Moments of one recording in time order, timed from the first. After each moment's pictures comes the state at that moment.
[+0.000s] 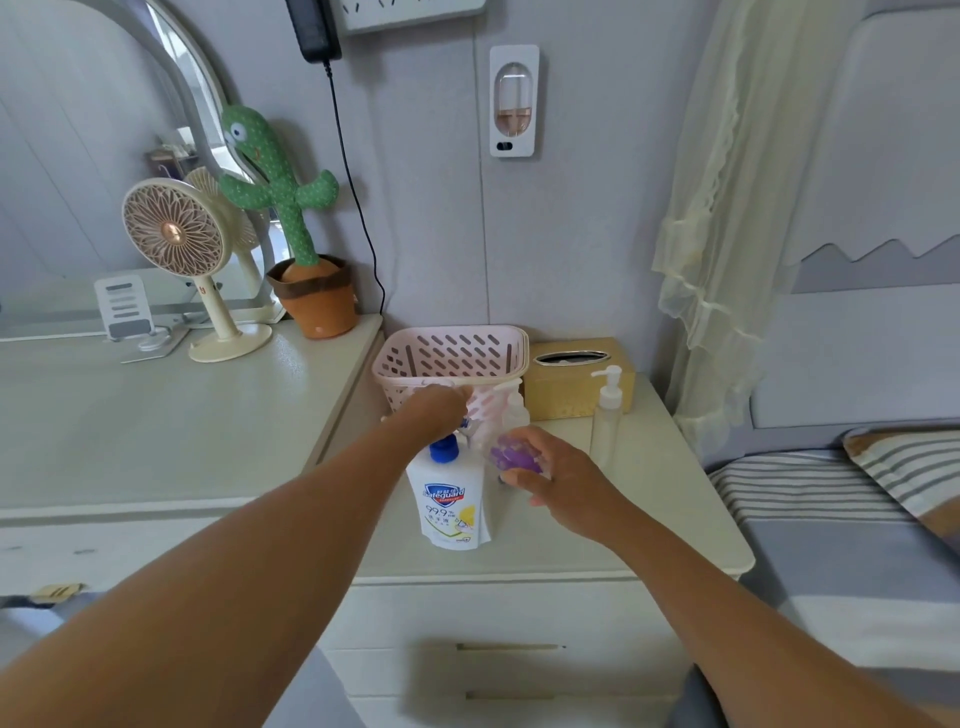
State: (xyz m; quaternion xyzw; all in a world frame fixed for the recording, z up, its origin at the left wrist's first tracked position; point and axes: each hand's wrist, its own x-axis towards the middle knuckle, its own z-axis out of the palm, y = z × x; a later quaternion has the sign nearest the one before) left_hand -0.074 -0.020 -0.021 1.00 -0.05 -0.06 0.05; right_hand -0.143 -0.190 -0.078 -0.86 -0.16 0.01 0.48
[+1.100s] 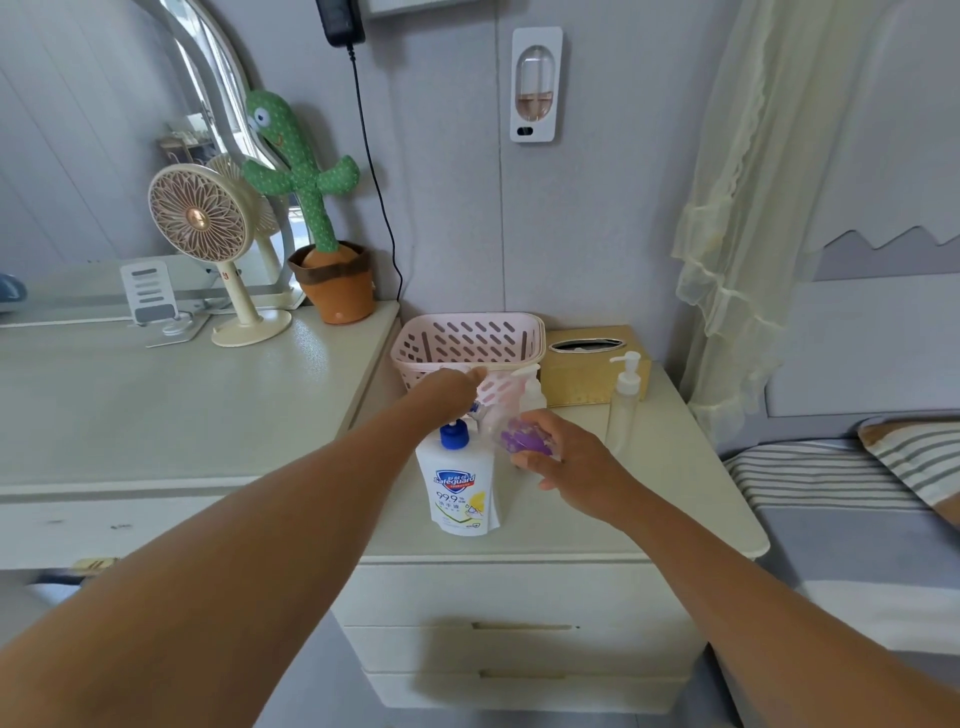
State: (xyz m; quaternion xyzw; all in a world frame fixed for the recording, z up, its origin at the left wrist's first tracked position) left_hand -0.080 -0.003 -0.022 0.99 -0.07 -0.06 0.08; right_hand -0.149 -0.177 -0.074 -0.87 -0.15 0.01 0.47
